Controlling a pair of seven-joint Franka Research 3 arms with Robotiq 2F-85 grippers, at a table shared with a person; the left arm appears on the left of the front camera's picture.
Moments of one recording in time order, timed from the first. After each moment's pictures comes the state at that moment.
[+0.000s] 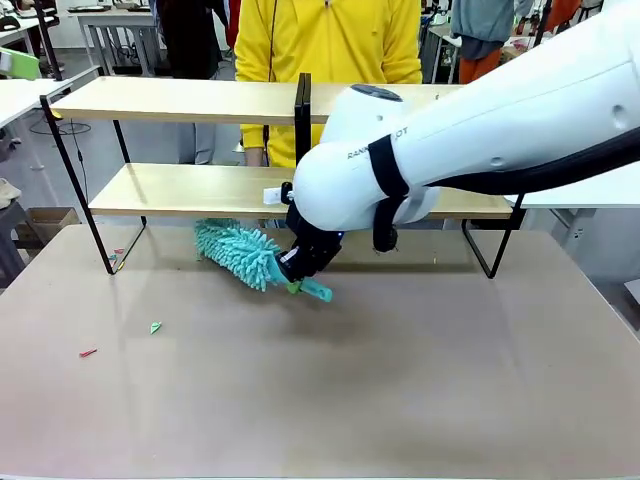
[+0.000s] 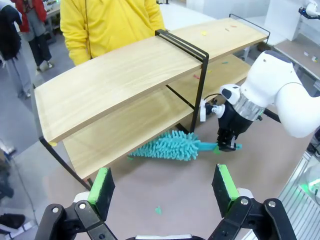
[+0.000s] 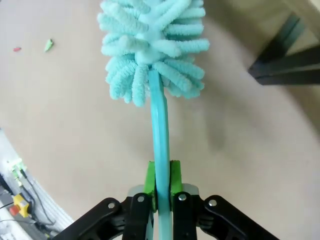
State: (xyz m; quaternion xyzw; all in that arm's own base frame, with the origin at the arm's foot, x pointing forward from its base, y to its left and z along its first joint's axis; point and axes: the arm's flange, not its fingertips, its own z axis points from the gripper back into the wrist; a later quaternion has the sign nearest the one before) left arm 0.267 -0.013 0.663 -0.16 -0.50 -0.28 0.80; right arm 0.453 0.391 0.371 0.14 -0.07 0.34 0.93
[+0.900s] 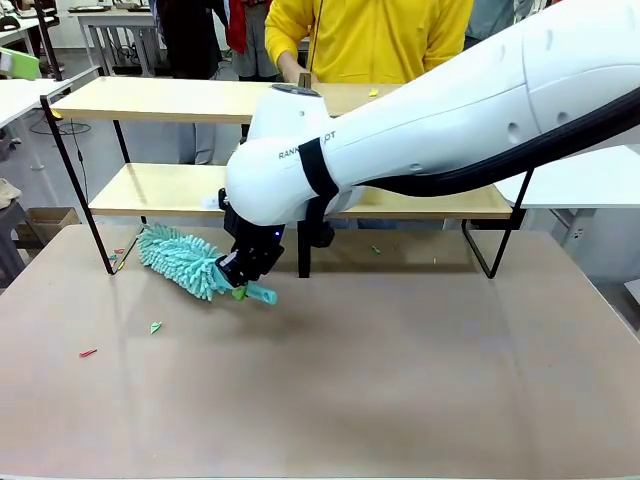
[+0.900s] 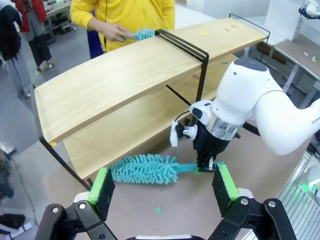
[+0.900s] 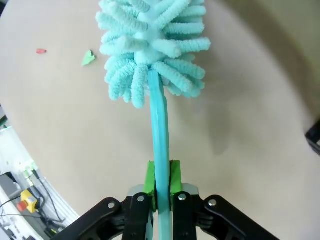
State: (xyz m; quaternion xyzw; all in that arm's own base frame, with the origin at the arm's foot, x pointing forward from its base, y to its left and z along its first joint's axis) left arm 0.267 -0.013 0.663 -0.16 -0.50 -0.28 0.80; right arm 0.458 0.488 0.368 0.14 -0.04 0.39 0.91
